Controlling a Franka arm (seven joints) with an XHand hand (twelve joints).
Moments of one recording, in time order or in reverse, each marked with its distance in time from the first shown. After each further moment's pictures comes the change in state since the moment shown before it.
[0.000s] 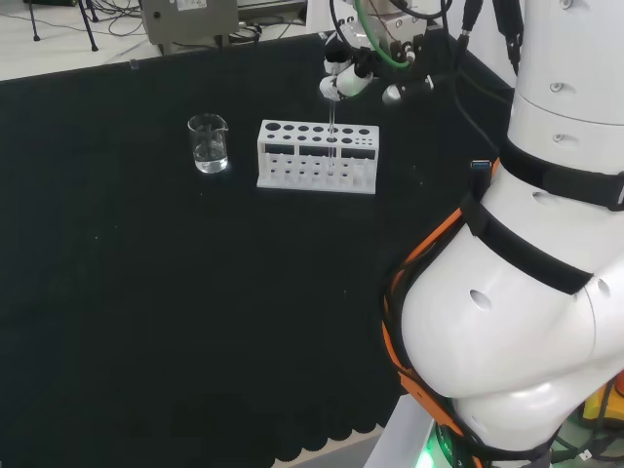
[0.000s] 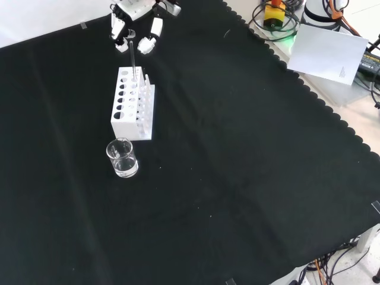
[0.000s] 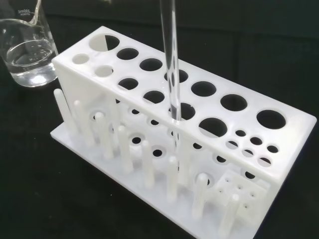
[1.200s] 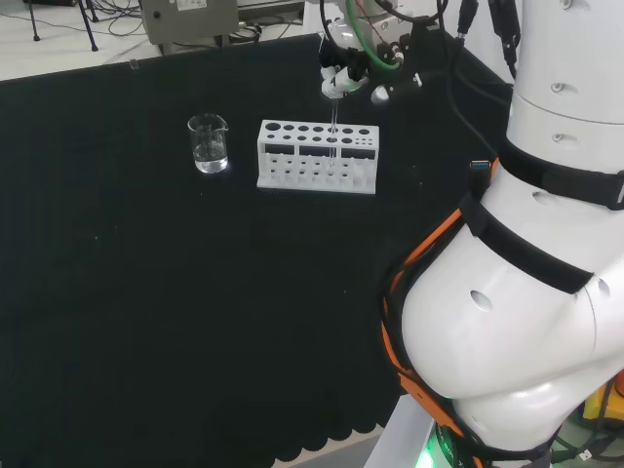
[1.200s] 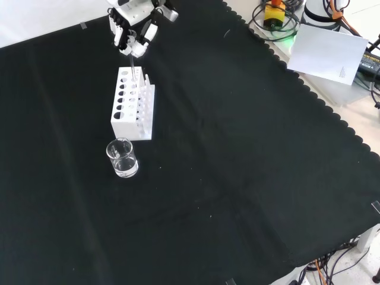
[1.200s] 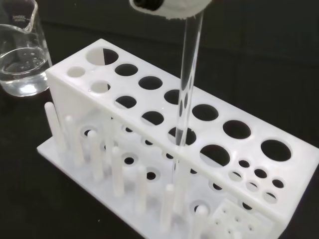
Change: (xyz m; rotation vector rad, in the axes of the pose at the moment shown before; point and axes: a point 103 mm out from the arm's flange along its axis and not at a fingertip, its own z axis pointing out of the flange) arm 0.011 0.017 -0.001 -0.049 -0.071 -0.005
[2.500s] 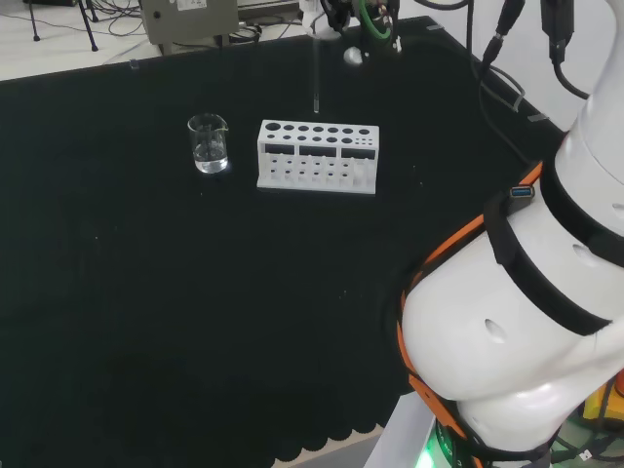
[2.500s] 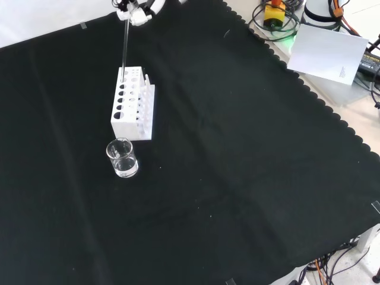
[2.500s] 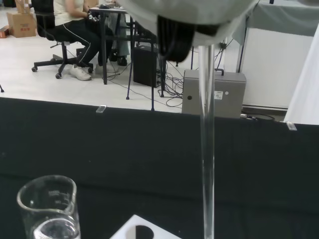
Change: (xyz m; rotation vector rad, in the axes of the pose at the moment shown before) arm 0.045 -0.017 -0.110 -0.353 0.015 0.098
